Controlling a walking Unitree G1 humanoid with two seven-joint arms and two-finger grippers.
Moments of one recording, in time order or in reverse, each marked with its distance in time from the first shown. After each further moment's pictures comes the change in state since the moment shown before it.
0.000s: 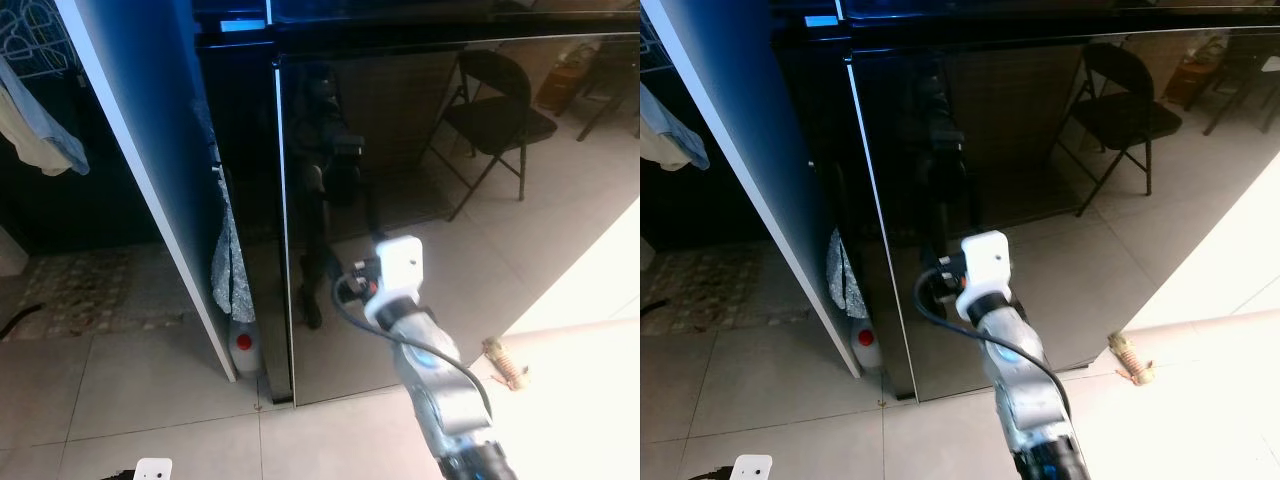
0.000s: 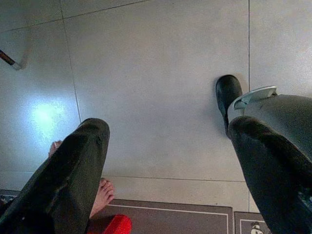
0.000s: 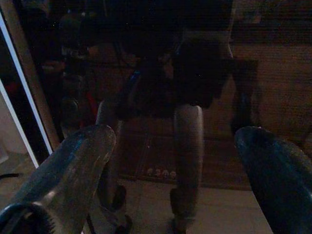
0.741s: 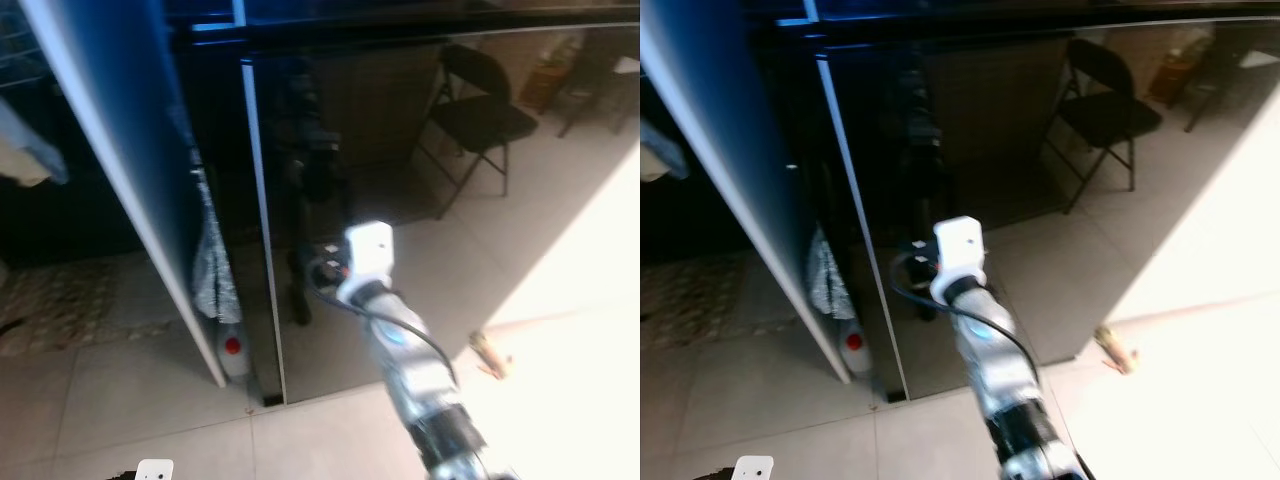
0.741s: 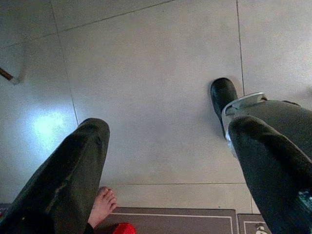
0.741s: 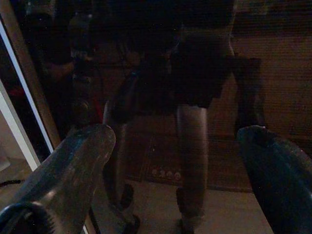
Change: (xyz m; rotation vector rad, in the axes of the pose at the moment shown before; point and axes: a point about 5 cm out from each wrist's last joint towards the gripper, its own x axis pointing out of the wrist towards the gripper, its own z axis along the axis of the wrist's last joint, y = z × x) left arm 0.000 -0.002 -0.001 -0.003 0.002 -0.003; right arm 0.035 0.022 -0.001 0.025 0.012 0.062
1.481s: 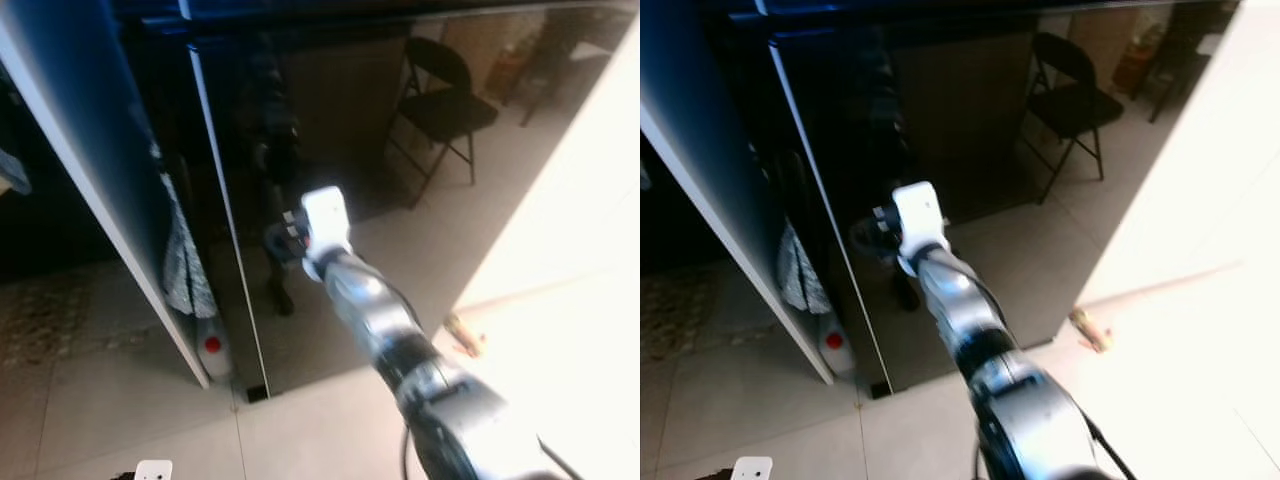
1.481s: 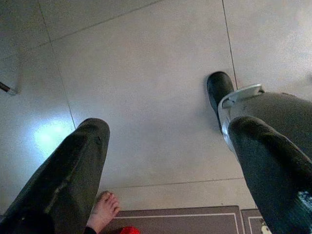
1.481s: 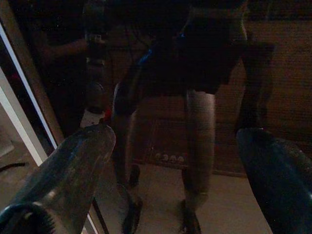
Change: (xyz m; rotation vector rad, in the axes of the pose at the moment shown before) left arm 0.000 0.000 -0.001 -0.010 0.003 0.006; right arm 0.052 0.018 0.019 -0.007 0.080 0.078
